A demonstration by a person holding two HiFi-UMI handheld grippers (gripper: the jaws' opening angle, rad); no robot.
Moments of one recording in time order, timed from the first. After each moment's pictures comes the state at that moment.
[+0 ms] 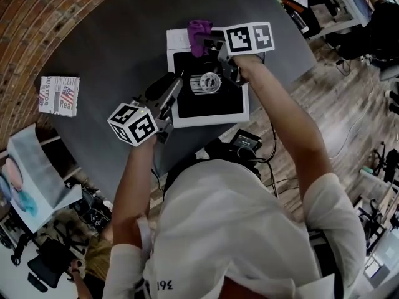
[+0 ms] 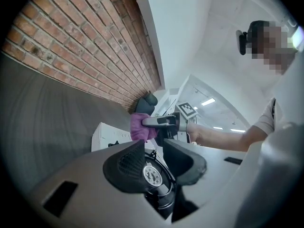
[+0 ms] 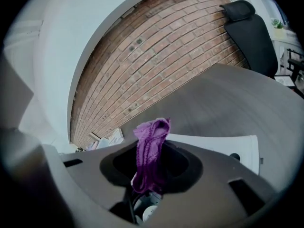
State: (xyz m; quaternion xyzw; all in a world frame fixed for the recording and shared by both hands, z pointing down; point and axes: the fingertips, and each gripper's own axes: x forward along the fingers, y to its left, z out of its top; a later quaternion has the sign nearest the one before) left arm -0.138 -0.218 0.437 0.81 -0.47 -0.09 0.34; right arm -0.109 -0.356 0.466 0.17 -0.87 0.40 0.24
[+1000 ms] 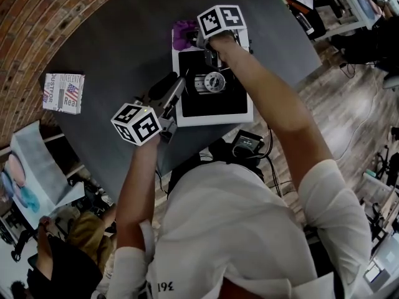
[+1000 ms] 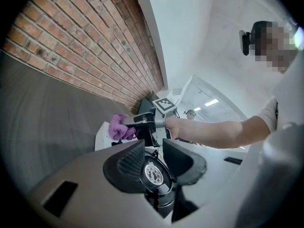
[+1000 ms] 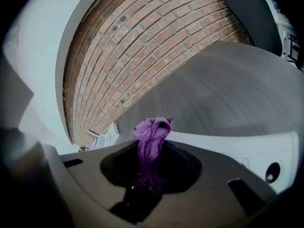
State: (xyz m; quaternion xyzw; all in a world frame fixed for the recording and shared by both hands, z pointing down) left arm -0.142 -0.215 0.440 0.80 -0.49 -0.09 0.34; right arm -0.170 -0.368 0.521 0.16 -0.83 0.45 0.30
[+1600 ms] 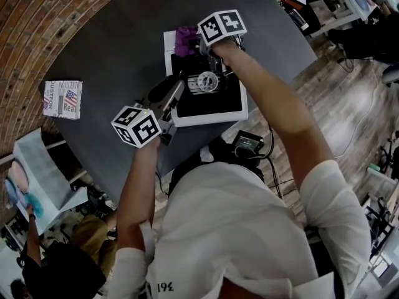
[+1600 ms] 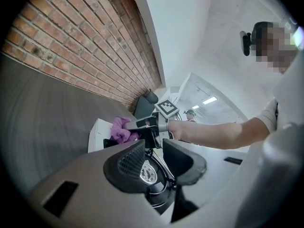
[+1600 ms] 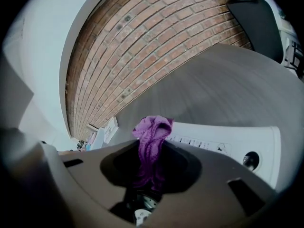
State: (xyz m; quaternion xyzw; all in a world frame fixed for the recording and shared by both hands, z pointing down) left arm -0.122 -0.214 0.438 0.80 -0.48 -0.08 0.34; right arm -0.134 -0.358 0.524 0.15 -0.83 0.42 0.32
